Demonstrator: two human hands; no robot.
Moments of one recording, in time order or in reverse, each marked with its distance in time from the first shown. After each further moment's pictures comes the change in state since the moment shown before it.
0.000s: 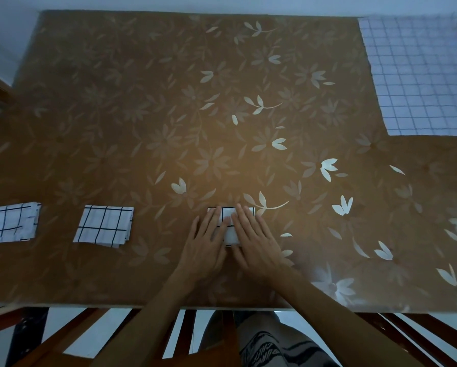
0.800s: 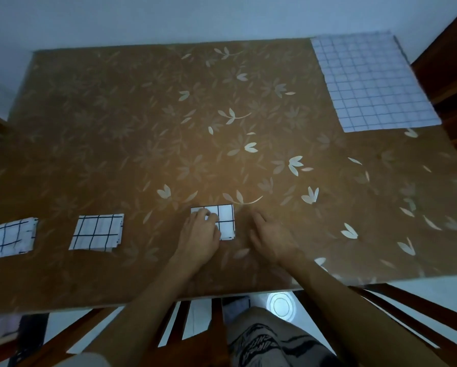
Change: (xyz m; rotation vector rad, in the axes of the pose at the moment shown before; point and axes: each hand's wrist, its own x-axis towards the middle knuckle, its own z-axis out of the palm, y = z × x) left_hand 0.015 0.055 -0.072 -0.126 0.030 -0.169; right_hand -0.049 0.032 -0.076 0.148 -0.038 0.247
